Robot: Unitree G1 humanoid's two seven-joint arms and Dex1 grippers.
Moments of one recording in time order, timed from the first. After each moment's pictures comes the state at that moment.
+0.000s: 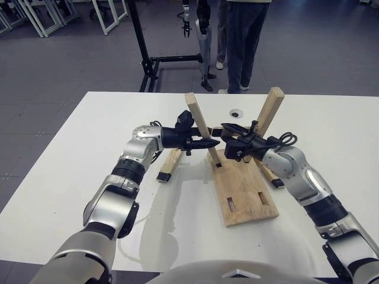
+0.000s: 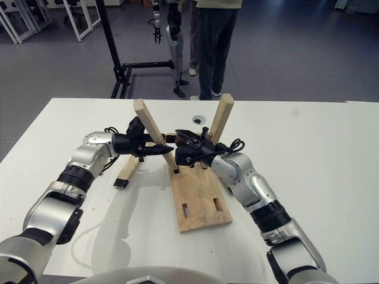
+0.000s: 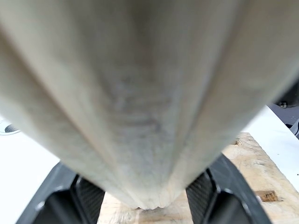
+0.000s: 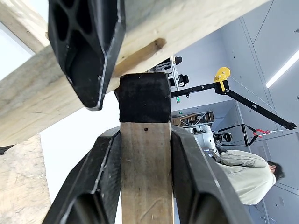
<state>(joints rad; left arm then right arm) -0.73 0.36 -0.30 0.79 -0.46 0.04 -1.28 -0.41 -0.47 0.41 -0.01 -0.59 -0.19 0.43</state>
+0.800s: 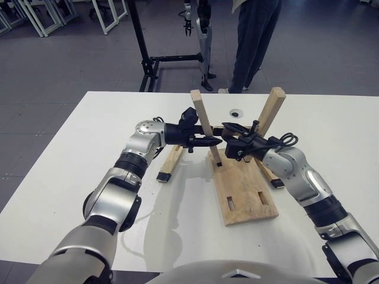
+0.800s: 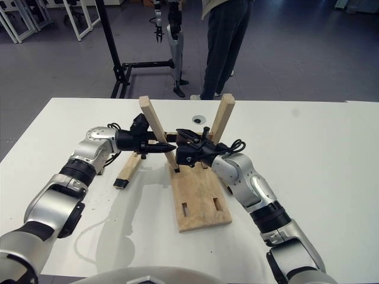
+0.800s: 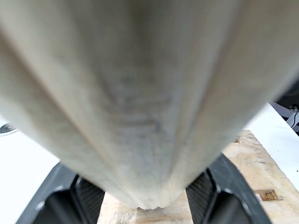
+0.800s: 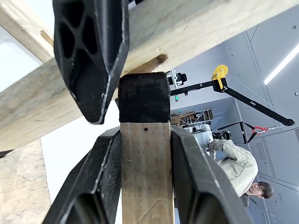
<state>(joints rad) -0.81 0.35 -0.36 0.86 -0.45 0.04 -1.29 -0.40 -0.47 0.40 -0.01 -0.59 -0.19 0.42</state>
